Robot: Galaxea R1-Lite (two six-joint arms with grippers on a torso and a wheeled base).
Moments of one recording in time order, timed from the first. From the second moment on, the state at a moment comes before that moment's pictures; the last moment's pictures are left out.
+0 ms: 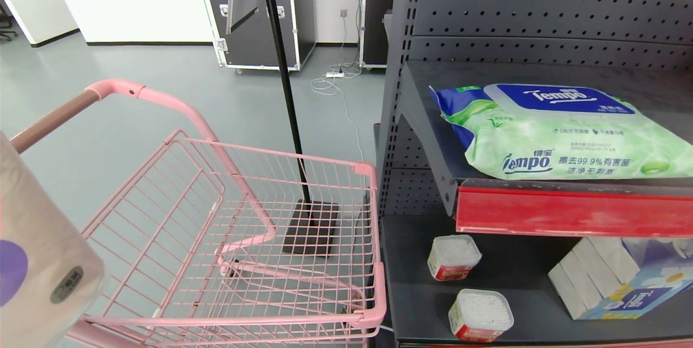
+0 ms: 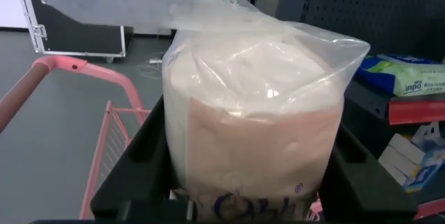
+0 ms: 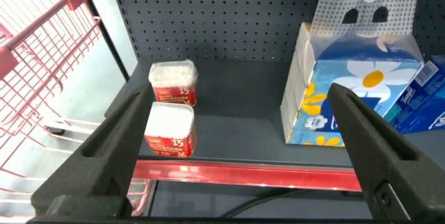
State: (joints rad) left arm -0.23 0.40 -0.71 0.04 -0.09 -0.12; right arm 0.00 0.00 0.00 0.00 0.01 0.00
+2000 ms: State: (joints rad) left arm -0.23 0.36 -0.65 0.07 -0.10 -0.12; right arm 0.00 0.00 0.00 0.00 0.01 0.00
